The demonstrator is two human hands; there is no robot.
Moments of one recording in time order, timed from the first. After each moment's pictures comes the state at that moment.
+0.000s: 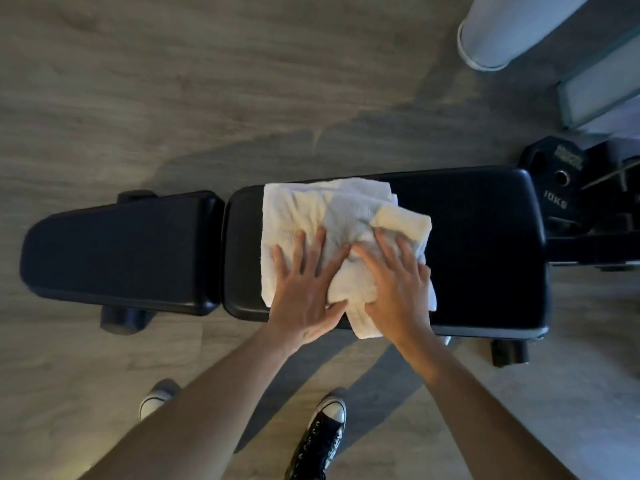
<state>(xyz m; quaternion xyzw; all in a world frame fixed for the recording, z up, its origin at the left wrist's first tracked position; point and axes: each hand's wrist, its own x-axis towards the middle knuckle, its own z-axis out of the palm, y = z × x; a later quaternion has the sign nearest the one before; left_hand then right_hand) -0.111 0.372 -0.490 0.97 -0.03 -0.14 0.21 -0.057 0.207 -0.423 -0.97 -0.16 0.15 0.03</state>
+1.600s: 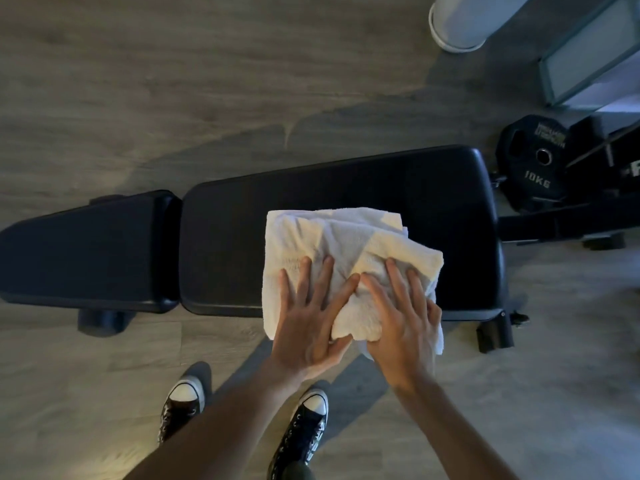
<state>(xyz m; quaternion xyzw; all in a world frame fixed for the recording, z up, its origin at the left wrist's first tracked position) -0.148 0.270 -0.476 0.97 -0.08 -0.10 0.22 -0.114 0.100 -0.420 -0.99 -0.10 0.11 0.07</state>
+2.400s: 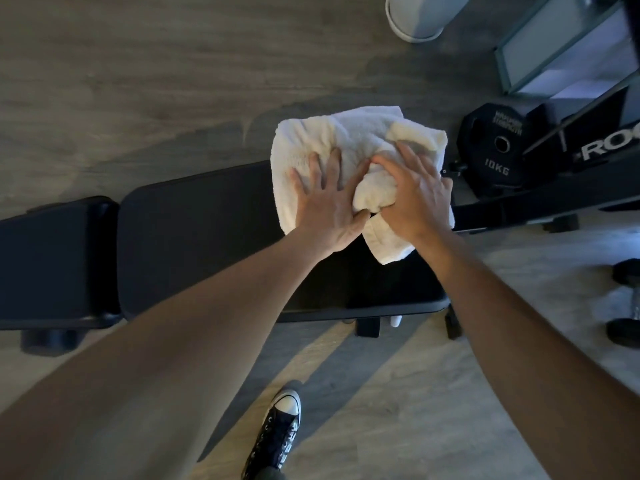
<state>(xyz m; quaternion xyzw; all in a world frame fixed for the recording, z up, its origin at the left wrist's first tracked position) 0.054 0.201 -0.432 0.97 -0.06 -0.16 0.17 0.087 0.047 -0.389 -0.99 -0.09 0.08 0.04</state>
